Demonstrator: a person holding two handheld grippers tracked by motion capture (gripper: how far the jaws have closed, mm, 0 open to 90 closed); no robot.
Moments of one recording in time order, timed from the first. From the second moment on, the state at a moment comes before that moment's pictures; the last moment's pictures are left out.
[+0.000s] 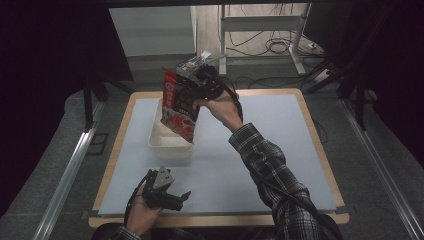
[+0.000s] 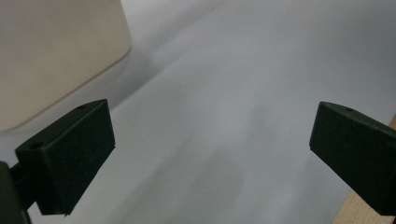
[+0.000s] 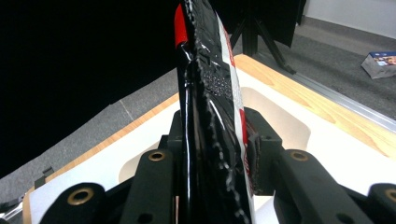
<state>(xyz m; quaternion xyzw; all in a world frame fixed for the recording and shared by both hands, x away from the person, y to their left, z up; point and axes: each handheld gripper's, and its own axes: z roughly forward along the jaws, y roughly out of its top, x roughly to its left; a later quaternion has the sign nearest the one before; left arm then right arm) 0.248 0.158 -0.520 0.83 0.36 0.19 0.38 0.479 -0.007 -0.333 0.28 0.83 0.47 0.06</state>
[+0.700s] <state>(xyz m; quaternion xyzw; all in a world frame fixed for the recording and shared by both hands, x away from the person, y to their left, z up) 0.248 0.159 -0.520 0.83 0.36 0.19 0.38 0.482 0.026 -0.374 0.28 0.85 0.44 0.06</state>
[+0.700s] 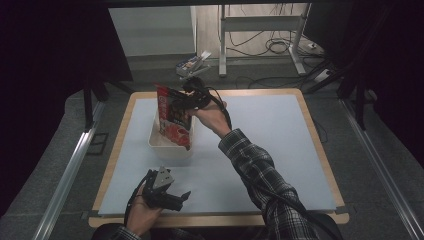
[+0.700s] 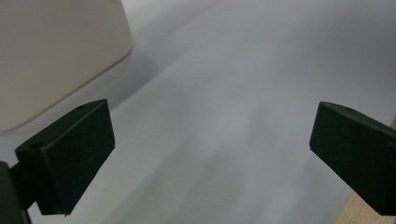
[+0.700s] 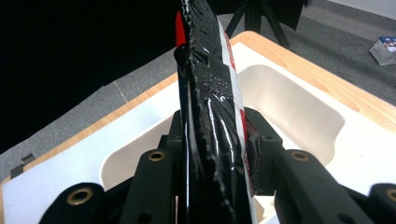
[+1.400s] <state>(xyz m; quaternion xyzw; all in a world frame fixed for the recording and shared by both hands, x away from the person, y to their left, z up) 0.248 0.156 -0.522 0.83 0.36 0.19 0.37 0.495 0.020 -0.401 0.28 0.86 0.43 0.07</state>
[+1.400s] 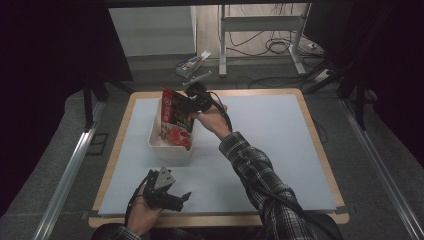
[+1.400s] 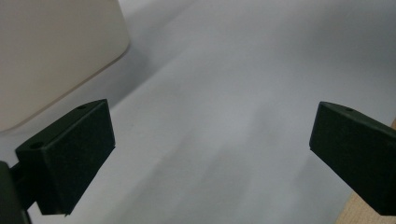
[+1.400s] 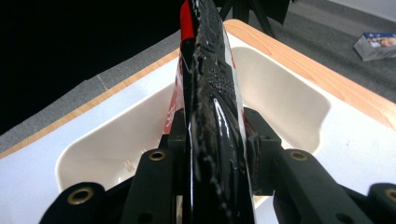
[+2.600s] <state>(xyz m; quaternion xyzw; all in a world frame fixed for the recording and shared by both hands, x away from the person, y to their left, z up) 0.251 0.163 -0.522 0.81 0.36 0.19 0.41 0.494 0.007 -0.398 0.24 0.87 0.41 0.11</state>
